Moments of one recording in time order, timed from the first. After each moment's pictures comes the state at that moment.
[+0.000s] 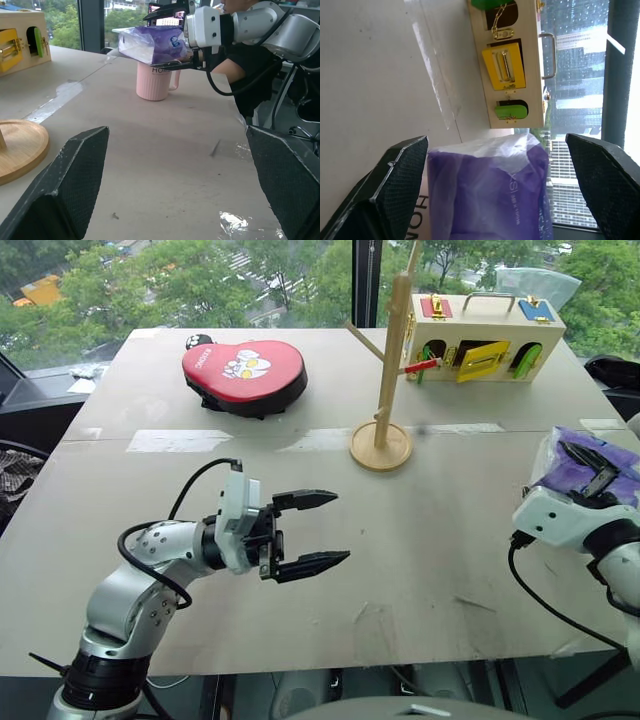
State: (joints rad) left arm -0.08 0.68 0.07 -0.48 -0.74 0.40 -1.09; right arm 0.19 -0.81 -0.09 -0.76 -0.63 0.43 0.46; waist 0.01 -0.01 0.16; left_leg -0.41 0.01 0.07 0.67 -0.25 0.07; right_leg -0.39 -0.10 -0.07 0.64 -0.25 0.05
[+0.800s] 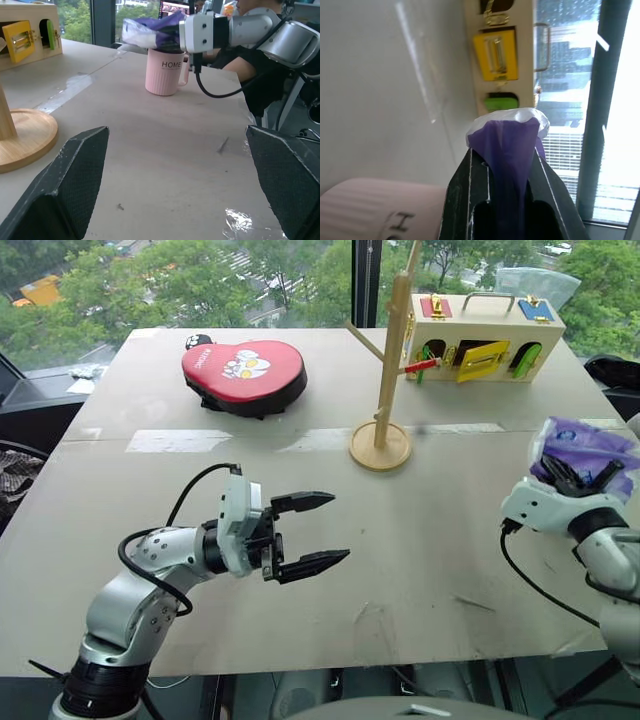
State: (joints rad) left arm -0.06 0.67 0.07 -0.49 -0.73 0.38 -1.04; right arm -0.02 -0.74 -0.04 -0.64 -0.75 0.38 0.46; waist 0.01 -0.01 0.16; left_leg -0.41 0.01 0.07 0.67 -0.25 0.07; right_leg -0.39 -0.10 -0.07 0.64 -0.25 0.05
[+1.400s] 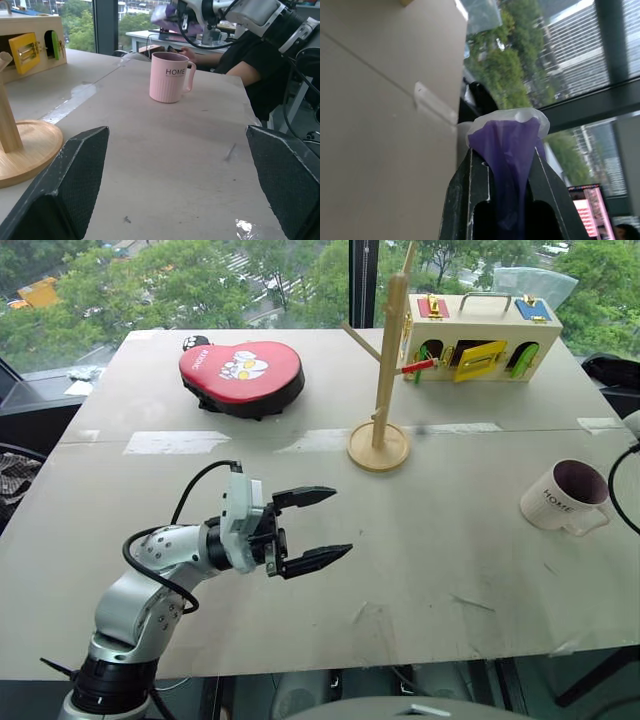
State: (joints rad) left arm -0.05 0.64 0.07 -0.49 -0.70 0.36 -1.03; right arm -0.29 -0.86 -0.43 0.17 -0.30 0.32 0.53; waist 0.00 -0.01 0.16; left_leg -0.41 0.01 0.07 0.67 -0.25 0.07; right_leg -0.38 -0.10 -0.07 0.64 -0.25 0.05
